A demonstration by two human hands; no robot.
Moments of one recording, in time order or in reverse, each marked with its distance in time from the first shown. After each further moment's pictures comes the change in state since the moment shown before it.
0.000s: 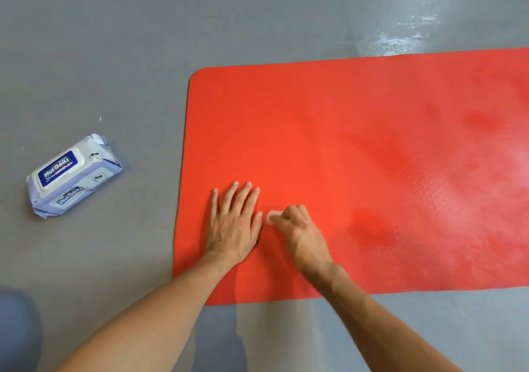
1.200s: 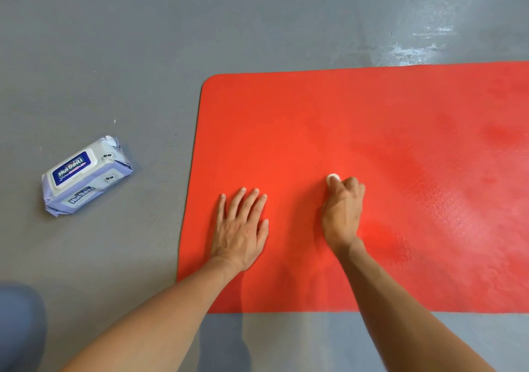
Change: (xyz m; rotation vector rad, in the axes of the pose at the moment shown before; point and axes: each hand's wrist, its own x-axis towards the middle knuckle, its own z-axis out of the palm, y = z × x) left_hand 0.001 0.001 -0.004 0.015 -0.056 -0.014; right_hand 0.061 0.055 -0.019 -0.113 0.273 0.503
